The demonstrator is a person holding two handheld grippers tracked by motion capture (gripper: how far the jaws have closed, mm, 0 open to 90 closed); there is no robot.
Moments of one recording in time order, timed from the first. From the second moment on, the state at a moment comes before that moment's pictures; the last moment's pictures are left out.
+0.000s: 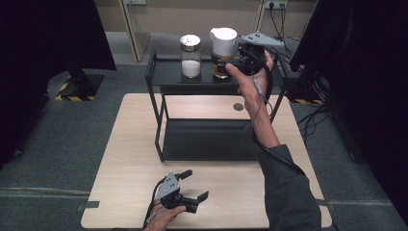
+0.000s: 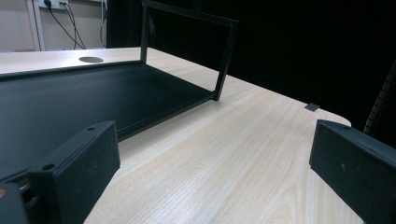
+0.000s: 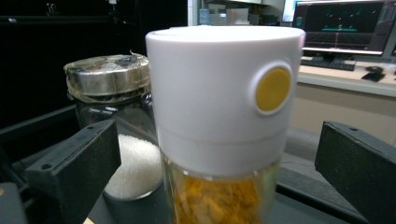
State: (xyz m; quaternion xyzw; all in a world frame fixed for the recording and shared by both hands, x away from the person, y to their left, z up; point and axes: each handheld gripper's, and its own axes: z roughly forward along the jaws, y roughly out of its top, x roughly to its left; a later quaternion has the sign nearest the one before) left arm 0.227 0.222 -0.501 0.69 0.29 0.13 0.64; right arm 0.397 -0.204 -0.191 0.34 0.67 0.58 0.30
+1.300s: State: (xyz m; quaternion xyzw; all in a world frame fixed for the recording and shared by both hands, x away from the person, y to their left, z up) left arm 0.226 0.221 -0.502 0.69 0.29 0.14 0.64; right arm 0.330 -0.253 -0.248 0.27 0.67 0.64 0.26
